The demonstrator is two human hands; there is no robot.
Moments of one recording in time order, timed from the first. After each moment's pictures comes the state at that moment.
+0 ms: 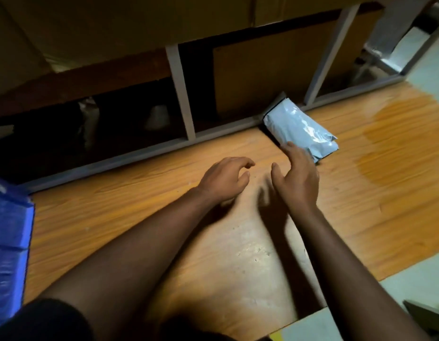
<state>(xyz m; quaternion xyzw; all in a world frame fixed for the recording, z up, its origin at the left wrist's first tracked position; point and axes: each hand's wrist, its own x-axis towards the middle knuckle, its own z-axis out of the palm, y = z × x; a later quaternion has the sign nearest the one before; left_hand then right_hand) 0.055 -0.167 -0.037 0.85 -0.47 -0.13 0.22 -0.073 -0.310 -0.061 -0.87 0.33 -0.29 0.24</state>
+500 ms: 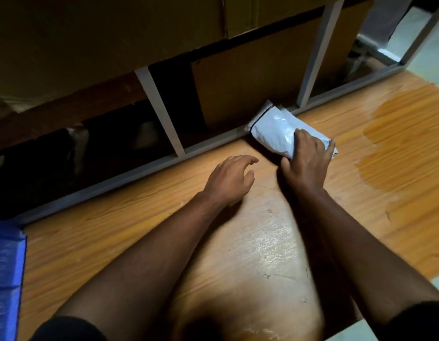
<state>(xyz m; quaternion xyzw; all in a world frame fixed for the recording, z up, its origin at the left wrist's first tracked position) 0.073 -0.229 -0.047 0.84 -0.47 -0.10 0.23 -0.035 -0.417 -0.098 -0.90 0.37 -0.21 0.07</state>
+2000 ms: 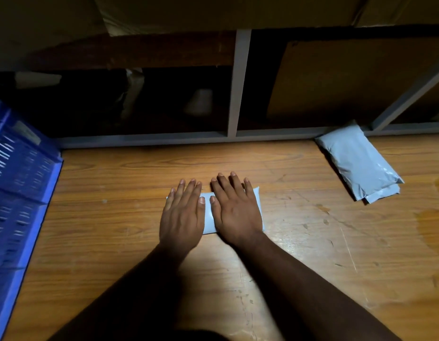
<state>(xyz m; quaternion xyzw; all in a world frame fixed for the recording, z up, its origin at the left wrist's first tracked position) 0.050 -0.029 -0.139 0.97 -0.19 0.03 0.14 0.018 -0.187 -0.128 -0.99 0.01 -0.02 0.13</state>
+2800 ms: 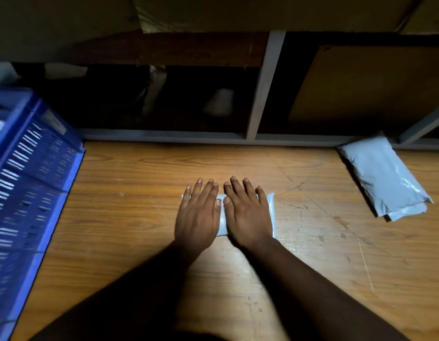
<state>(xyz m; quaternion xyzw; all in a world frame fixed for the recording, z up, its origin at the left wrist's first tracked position) 0.053 -0.033 -0.139 0.97 -0.22 0.03 0.11 0.022 -0.182 -0.130 -0.99 0.02 0.03 0.16</state>
